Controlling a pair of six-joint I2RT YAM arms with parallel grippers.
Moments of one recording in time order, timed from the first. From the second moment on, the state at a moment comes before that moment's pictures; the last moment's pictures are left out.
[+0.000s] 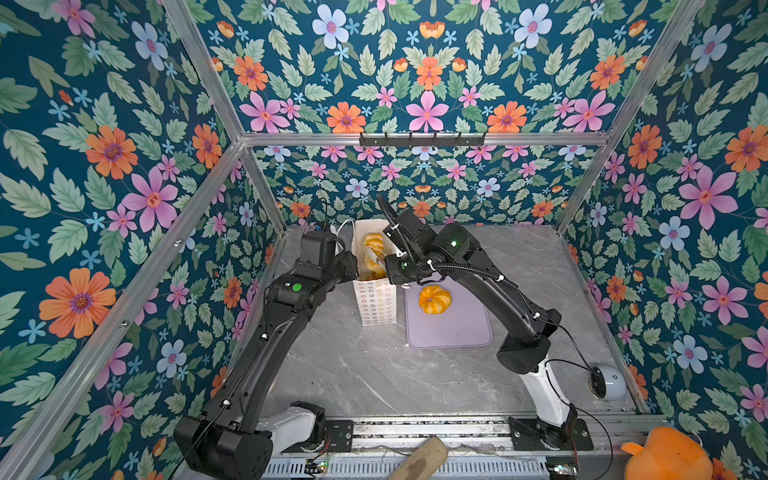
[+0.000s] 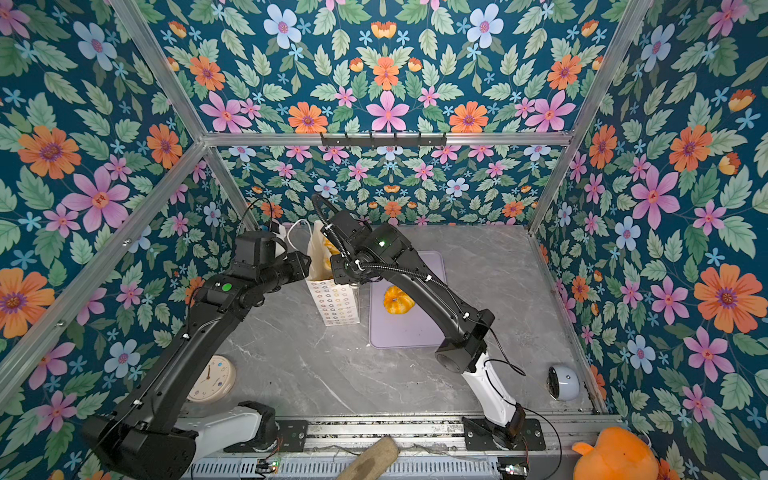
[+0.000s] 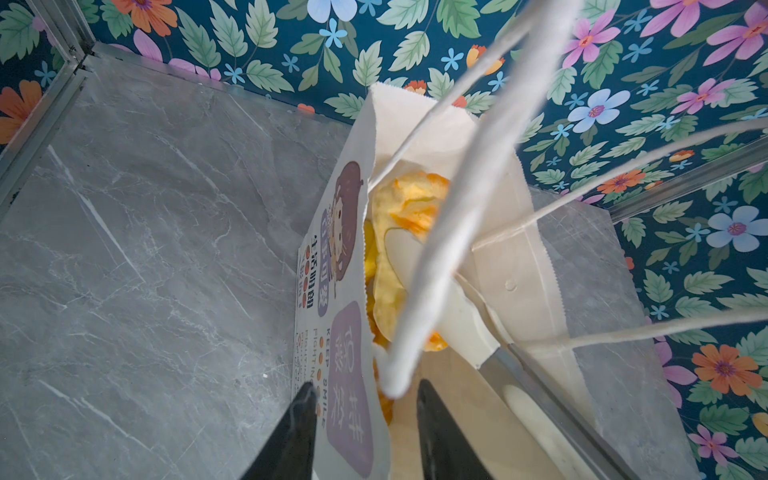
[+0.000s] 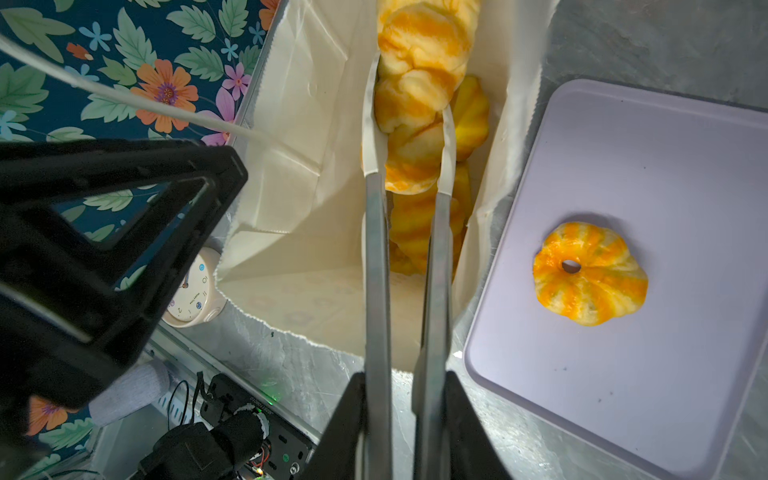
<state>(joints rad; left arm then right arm) -0.34 1.19 1.27 -0.70 -0.03 -0.47 0.93 2.19 2.71 -1.45 0.08 0.58</state>
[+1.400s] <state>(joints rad) -0.34 1.19 1.28 -0.69 -0.03 -0.47 0.94 2.16 2.72 -1.43 0.04 0.54</state>
